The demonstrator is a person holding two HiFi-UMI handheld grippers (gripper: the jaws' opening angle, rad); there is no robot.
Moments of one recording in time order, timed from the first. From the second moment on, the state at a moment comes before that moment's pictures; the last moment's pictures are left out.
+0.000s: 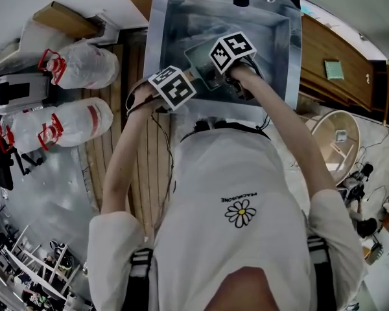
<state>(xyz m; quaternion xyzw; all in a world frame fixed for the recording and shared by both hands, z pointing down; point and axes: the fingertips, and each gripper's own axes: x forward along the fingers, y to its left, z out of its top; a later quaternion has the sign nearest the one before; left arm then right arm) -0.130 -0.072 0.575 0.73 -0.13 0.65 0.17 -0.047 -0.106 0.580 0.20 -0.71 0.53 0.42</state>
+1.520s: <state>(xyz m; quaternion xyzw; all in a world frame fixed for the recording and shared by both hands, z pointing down) -0.135 -0.074 0.579 0.71 -0.13 0.67 0.17 0.061 -0.197 0.629 0.32 -0.67 0.46 0.49</state>
